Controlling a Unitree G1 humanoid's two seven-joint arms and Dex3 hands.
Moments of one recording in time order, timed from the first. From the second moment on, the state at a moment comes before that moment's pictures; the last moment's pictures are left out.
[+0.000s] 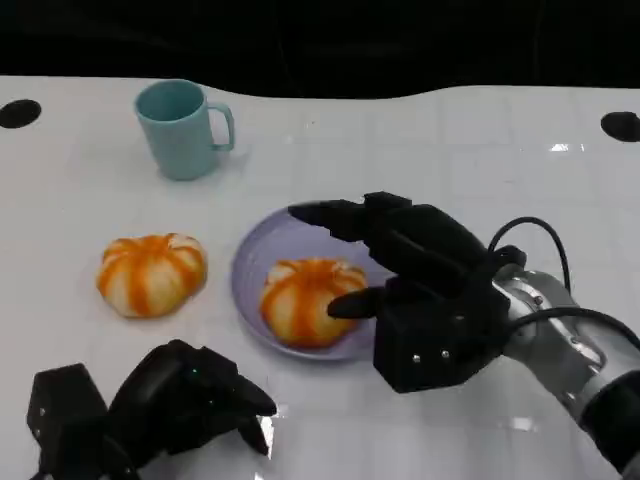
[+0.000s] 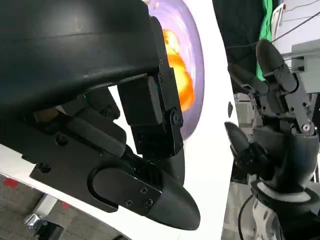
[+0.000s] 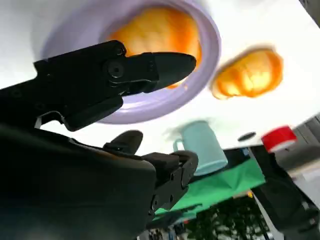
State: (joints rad) left arm -0.25 0.05 0.08 0.89 -0.20 -0.59 -0.77; right arm -0.64 -0.15 0.46 0.63 -0.61 -0.41 0.07
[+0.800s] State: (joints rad) left arm -0.25 0.04 0.08 0.89 -0.20 -0.59 -0.77; right arm -0.26 -0.27 0.30 0.35 -0.31 -0.65 0.12
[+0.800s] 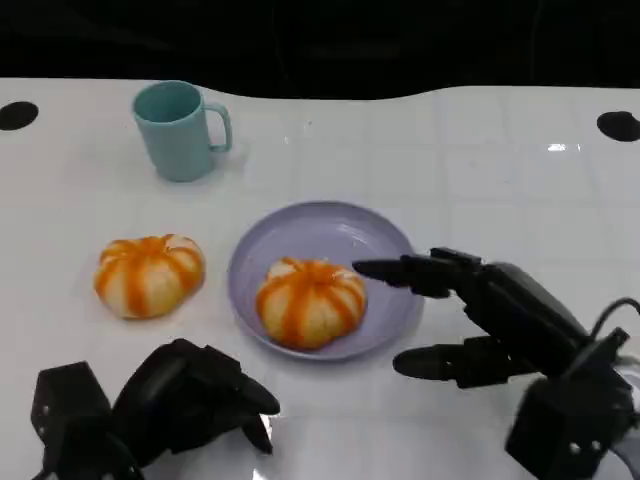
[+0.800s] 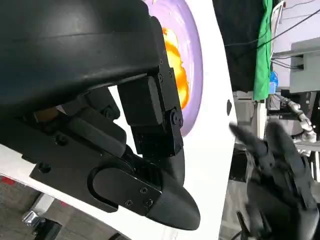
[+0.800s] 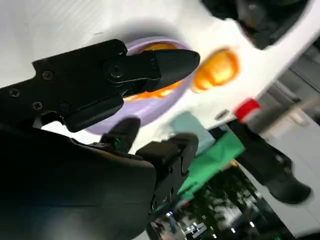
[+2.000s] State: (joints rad) left arm -0.25 0.05 0.08 0.89 -0.20 -0.59 -0.76; right arm 0.00 -0.32 0.17 0.31 -0.17 -0.80 0.22
